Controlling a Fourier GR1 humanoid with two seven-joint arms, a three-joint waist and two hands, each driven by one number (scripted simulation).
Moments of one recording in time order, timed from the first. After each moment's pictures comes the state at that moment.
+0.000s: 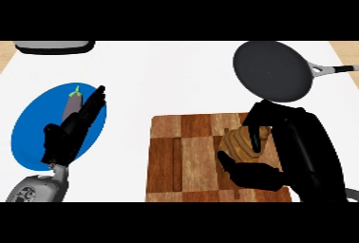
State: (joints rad) left arm -0.13 0.31 -0.16 -1.59 0.05 0.02 0.19; right arm -0.39 -0.53 0.55 -2.06 0.69 -0.11 0.78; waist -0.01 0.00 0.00
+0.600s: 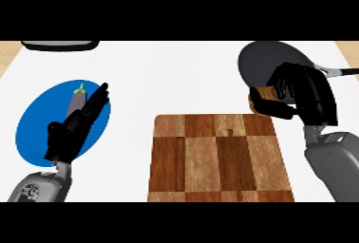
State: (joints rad) left arm -0.16 0.29 -0.15 -1.59 0.03 -0.01 0.19; right arm -0.45 -0.46 0.26 -1.54 0.56 -0.27 0.34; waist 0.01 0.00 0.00
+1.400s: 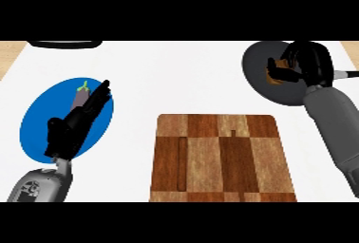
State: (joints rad) left arm -0.18 0.26 -0.12 -1.60 0.01 -0.05 0.22; right arm -0.83 -0.40 -0.01 -0.60 0.54 -0.45 -0.24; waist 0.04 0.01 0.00
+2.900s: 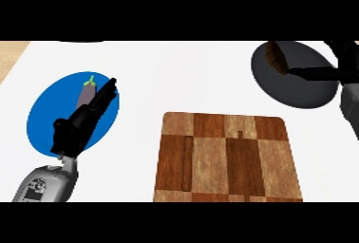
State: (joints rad) left arm -0.20 0.24 -0.13 -1.59 -0.01 -0.07 0.20; right arm -0.99 -0.53 -0.41 -0.17 0.22 -0.06 -0.50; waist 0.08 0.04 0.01
